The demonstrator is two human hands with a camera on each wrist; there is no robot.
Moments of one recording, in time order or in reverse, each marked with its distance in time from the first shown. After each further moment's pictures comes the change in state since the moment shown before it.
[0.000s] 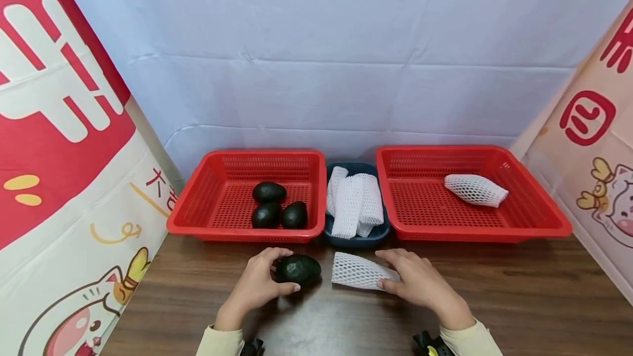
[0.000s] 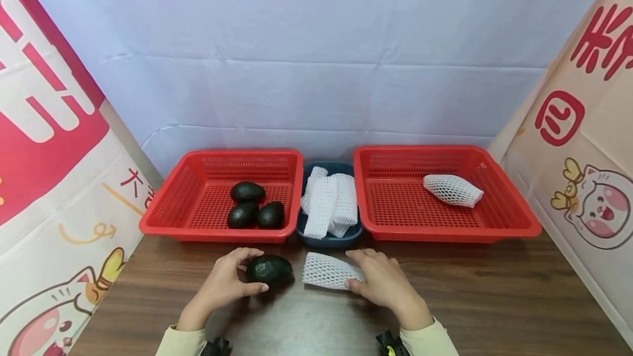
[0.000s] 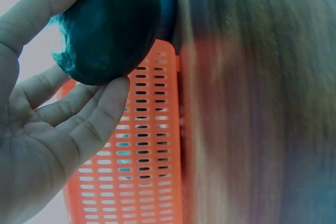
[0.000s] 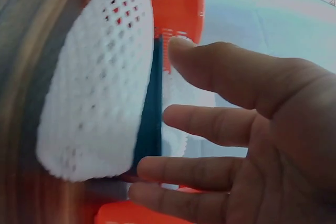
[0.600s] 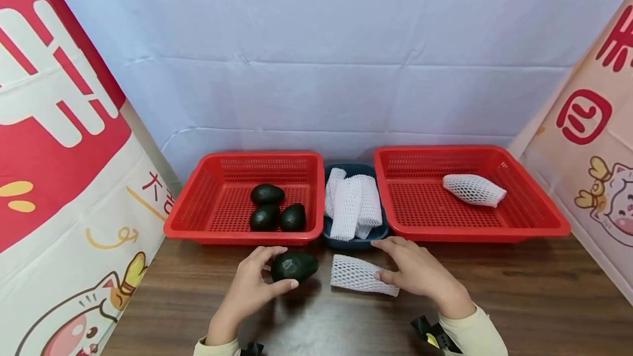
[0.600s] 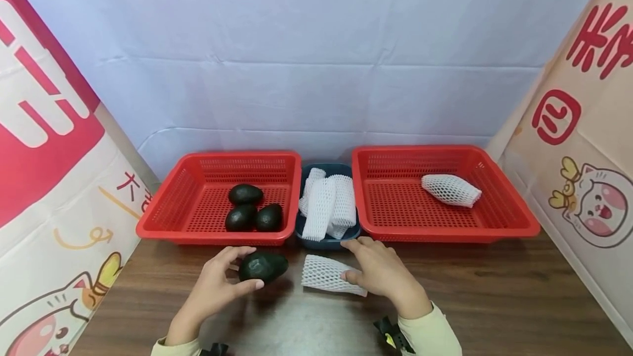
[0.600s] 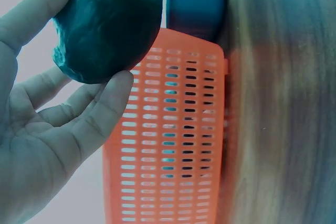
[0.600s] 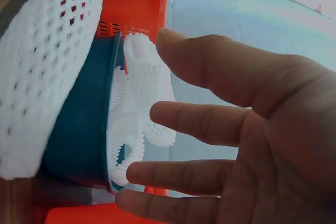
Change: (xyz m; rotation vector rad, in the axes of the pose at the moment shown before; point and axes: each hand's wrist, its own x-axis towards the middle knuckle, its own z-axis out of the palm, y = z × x) left_hand -0.004 0.025 -0.016 -0.049 0.100 -0.018; right_hand 0.009 -0.014 -0.027 -0.016 -0.027 -0.048
